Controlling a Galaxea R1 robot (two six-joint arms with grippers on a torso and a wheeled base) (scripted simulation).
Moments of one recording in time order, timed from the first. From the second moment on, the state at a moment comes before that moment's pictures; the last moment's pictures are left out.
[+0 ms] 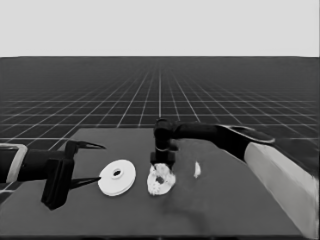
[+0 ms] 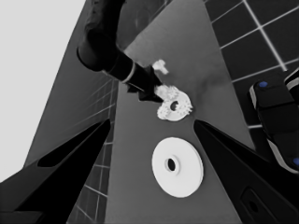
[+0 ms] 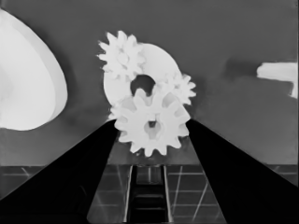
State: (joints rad) left arm -0.34 1.75 -0.42 0.31 0.68 0.35; right arm 0.03 3.01 -1.60 -0.16 -1.55 1.42
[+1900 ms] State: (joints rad) left arm -0.34 1.75 -0.42 0.31 0.68 0.35; right arm -0.10 3.08 -1.77 -0.28 -1.50 1.55
